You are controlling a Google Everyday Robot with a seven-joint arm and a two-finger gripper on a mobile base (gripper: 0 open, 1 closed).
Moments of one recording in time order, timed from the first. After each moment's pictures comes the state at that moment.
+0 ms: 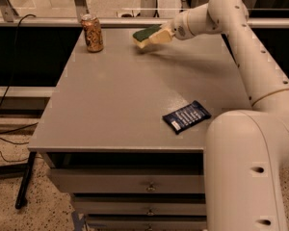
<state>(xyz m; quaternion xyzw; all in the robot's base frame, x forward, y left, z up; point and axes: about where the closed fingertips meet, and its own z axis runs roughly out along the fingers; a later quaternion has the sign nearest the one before) 0.857 -0.067 0.879 -0.44 0.74 0.18 0.48</state>
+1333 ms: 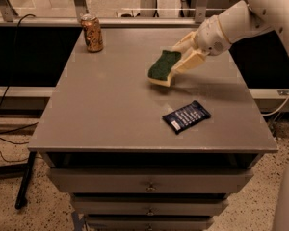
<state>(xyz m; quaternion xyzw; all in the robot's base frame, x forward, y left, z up) 0.673 -0.112 0.886 -0.66 0.63 0.18 0.36</state>
